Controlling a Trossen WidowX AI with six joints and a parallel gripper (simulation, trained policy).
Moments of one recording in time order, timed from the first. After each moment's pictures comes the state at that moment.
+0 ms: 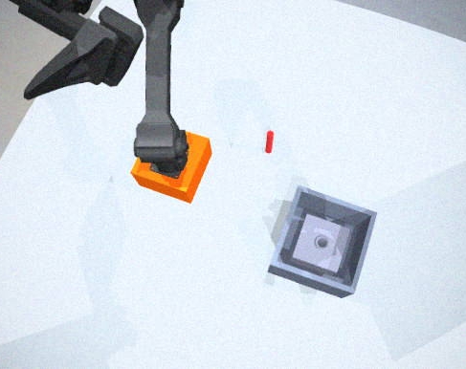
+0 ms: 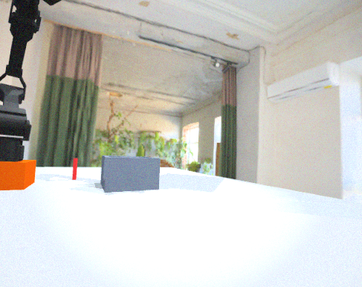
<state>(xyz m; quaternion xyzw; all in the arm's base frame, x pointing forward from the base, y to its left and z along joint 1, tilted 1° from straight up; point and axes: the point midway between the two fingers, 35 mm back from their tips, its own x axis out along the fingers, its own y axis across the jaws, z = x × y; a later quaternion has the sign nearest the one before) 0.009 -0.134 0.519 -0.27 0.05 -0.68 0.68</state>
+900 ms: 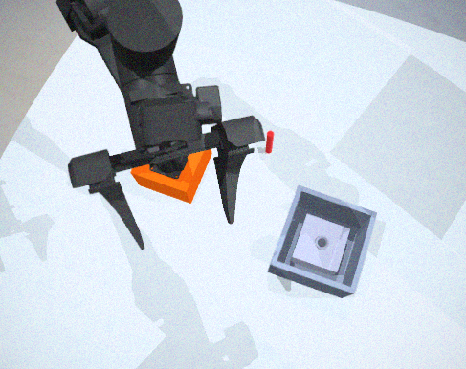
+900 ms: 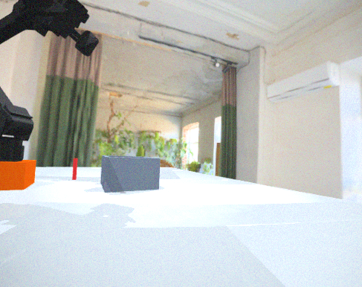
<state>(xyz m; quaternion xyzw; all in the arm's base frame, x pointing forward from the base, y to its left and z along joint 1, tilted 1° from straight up) 0.145 -0.165 0.355 0.02 0.23 -0.44 0.87</state>
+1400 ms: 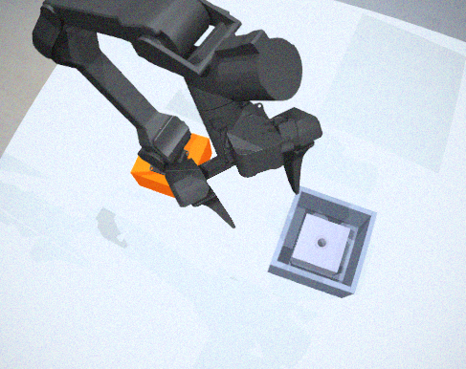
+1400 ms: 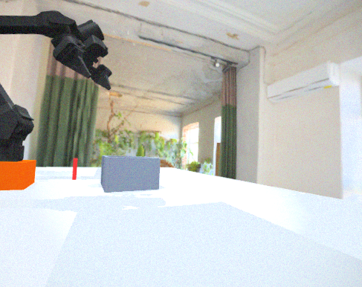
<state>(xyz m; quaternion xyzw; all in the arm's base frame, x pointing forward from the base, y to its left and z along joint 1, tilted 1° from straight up) 0.206 -0.095 0.267 0.16 0.37 -0.33 0.86</state>
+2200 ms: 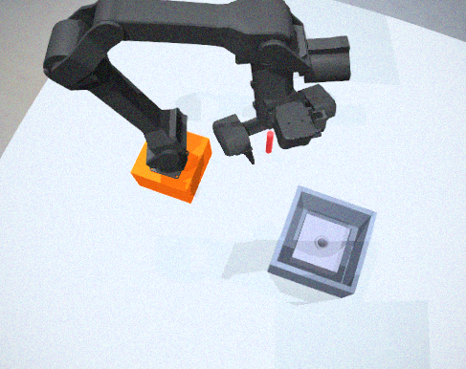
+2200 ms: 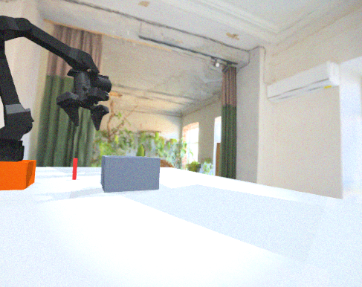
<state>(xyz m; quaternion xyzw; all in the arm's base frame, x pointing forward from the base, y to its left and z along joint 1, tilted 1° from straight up) 0.203 0.036 0.156 0.25 0.55 -0.32 0.73</state>
